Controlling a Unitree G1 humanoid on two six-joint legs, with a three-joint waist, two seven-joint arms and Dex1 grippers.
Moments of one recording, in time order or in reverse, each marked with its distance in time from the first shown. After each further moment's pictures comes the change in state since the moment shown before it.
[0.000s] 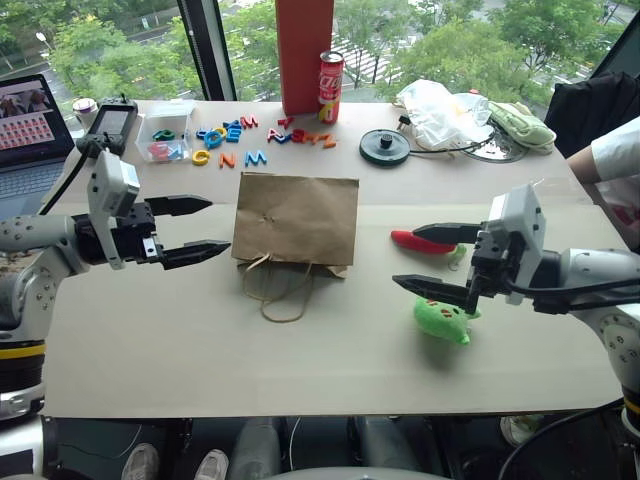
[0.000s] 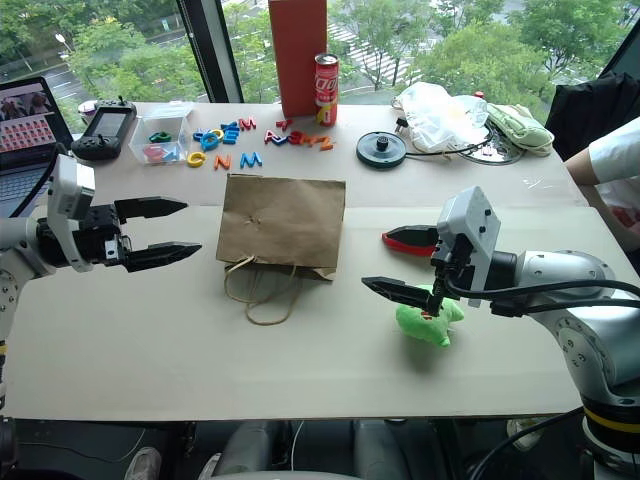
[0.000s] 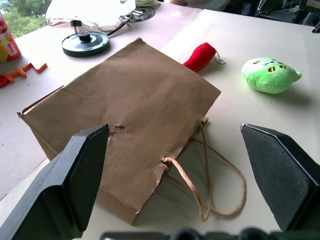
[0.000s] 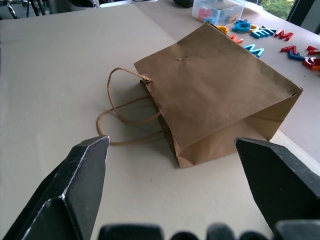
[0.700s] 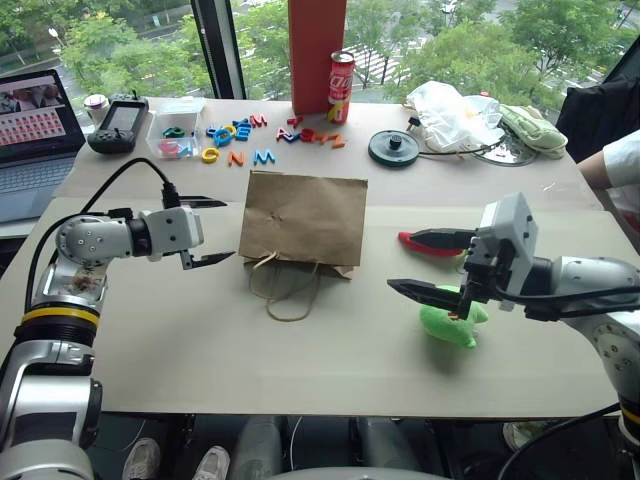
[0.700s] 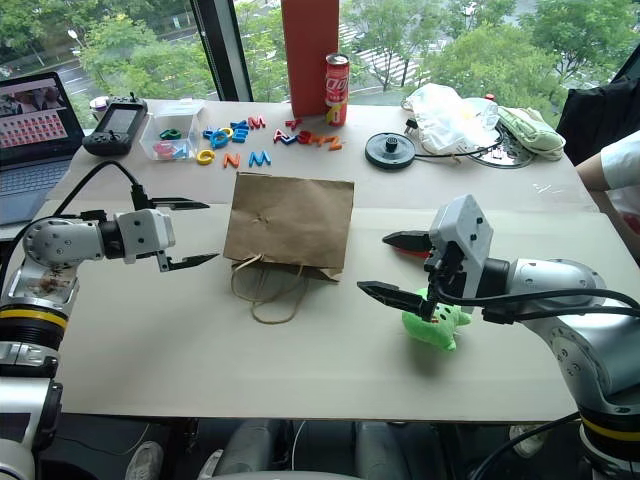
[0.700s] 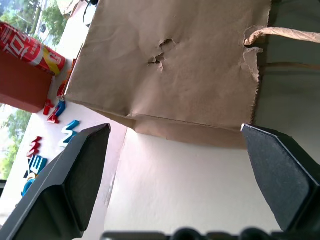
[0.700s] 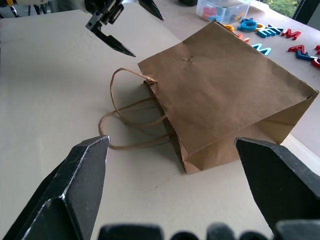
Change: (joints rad) left arm -0.242 -0.156 -0.319 0.689 0.651 -1.186 0.089; right arm 0.038 0.008 0.015 -0.048 0.010 0.007 -0.073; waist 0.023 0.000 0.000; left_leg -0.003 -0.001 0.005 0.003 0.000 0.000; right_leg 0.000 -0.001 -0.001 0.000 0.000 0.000
